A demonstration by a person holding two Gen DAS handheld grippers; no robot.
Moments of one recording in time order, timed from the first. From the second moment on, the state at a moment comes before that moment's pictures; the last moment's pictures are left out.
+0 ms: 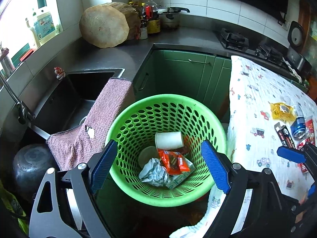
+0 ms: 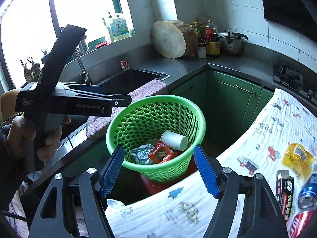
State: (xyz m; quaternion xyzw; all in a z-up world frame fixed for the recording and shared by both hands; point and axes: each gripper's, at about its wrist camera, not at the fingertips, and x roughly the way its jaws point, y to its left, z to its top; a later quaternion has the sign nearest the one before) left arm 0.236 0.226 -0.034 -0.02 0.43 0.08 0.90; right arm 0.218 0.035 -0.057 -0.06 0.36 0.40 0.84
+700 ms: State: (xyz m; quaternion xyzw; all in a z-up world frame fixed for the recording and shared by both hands) left arm 0.231 0.028 -0.032 0.03 0.43 -0.06 0.90; right arm 0.141 -0.194 -0.061 -0.01 0.38 0.20 0.90
